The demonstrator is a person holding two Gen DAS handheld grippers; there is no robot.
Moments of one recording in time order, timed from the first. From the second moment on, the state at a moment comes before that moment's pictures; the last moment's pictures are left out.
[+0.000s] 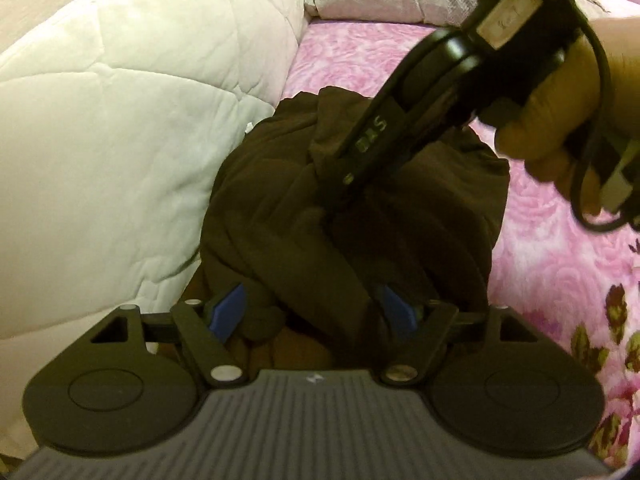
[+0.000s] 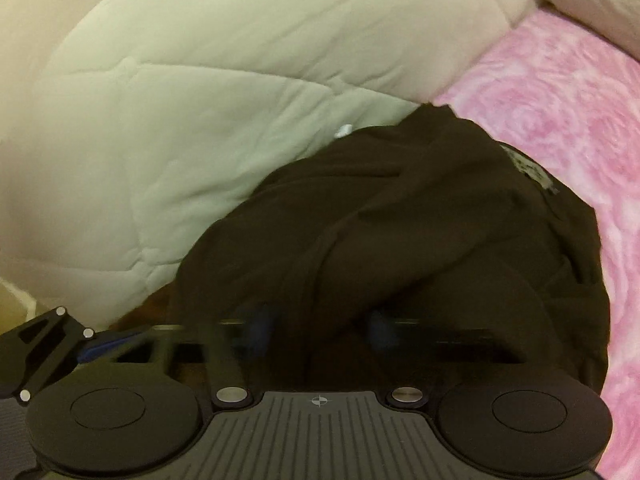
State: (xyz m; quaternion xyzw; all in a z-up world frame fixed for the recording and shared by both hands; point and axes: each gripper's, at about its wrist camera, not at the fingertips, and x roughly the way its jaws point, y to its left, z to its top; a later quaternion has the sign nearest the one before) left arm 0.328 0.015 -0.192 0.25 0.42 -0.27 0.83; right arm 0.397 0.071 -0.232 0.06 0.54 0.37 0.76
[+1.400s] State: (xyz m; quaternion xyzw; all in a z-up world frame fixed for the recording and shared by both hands) left arm -0.105 -0.375 -0.105 0.31 0.32 -0.61 0.65; right arm -0.010 -0.547 -0.069 0.23 0.48 -0.20 0.82
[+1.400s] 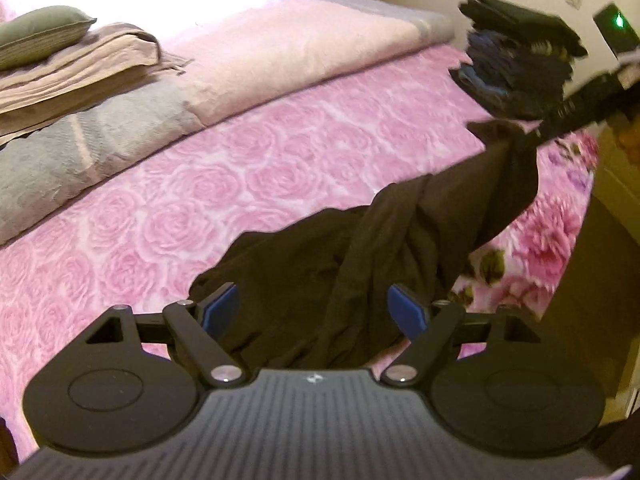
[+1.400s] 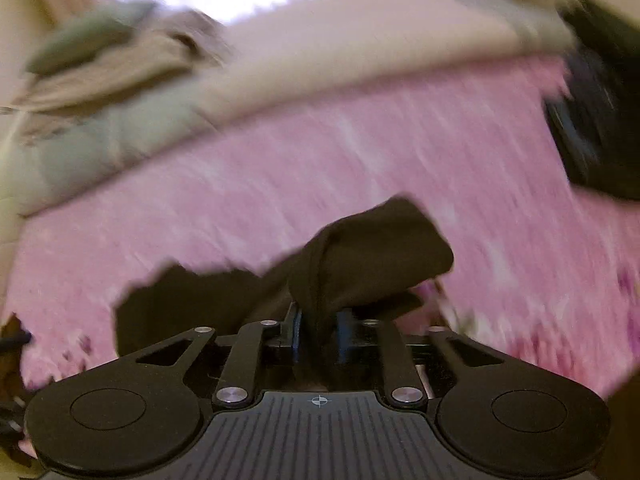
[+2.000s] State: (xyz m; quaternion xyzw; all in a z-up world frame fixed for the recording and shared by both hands) left arm -0.061 -0.375 -0.164 0.39 0.33 -0.60 0.62; right arm 0.096 -0.446 -0.140 0.00 0.57 0.04 0.82
